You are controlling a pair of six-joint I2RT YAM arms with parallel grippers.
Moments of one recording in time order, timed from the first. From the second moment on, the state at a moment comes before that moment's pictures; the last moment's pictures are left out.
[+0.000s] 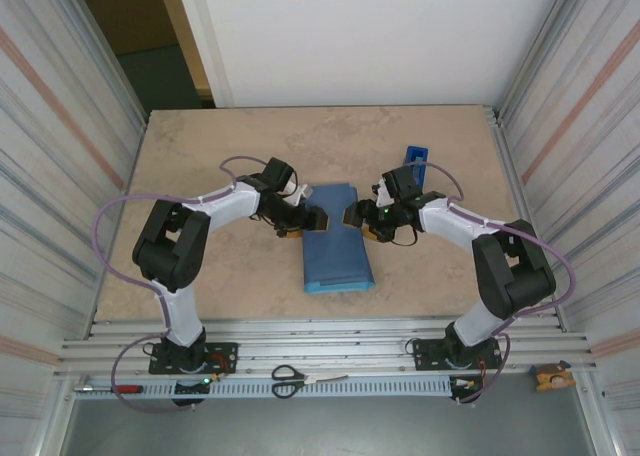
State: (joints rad) left arm -0.50 1.88 1.21 -0.54 0.59 -0.40; right arm 0.42 1.60 0.92 -0.34 -0.53 0.75
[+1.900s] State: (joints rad) left arm -0.50 1.89 1.23 -0.56 0.59 -0.39; right arm 0.45 1.59 0.92 -0.37 -0.55 0.76
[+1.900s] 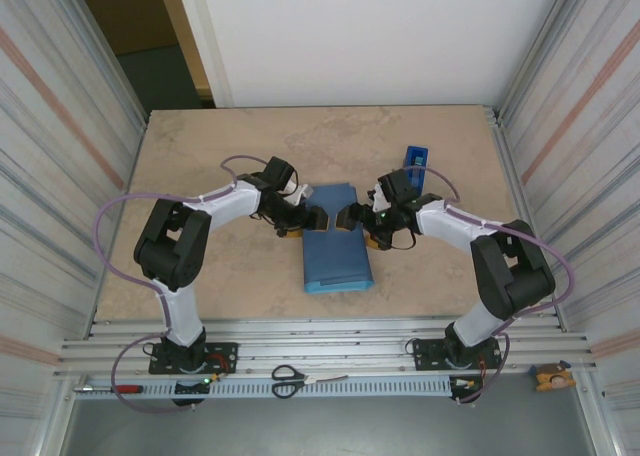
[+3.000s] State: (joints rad) left arm -0.50 1.90 1.24 -0.57 0.60 -0.38; right arm 0.16 1.49 1.01 -0.51 -0.44 0.64
